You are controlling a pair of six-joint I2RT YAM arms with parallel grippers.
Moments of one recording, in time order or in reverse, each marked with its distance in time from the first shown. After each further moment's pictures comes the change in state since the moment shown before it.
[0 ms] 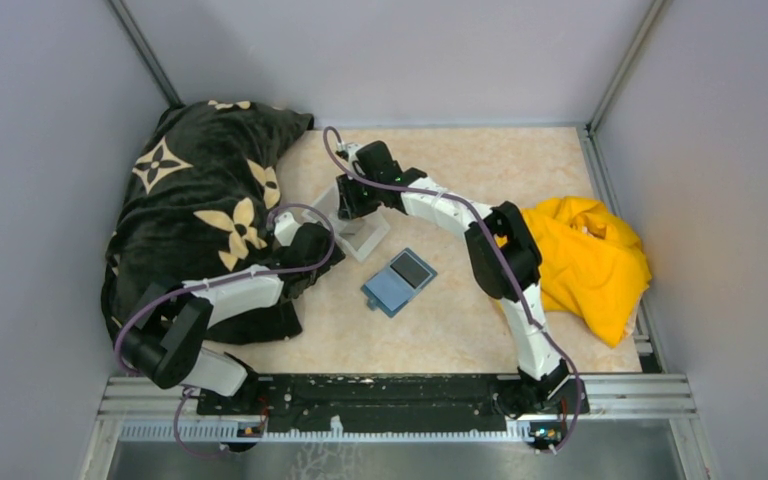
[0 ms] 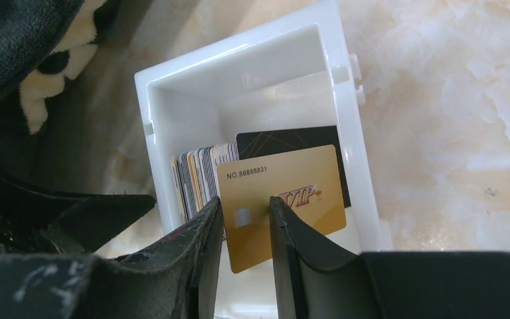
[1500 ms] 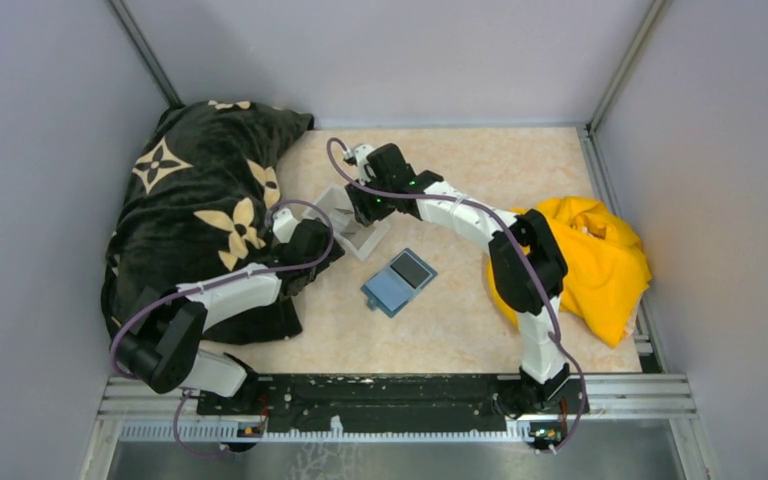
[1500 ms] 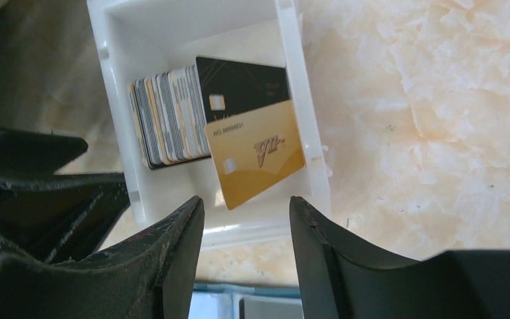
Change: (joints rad) left arm 0.001 -0.026 0.028 -0.044 -0.011 0.005; right arm 0.003 -0.182 -0.155 -0.058 0.156 -0.190
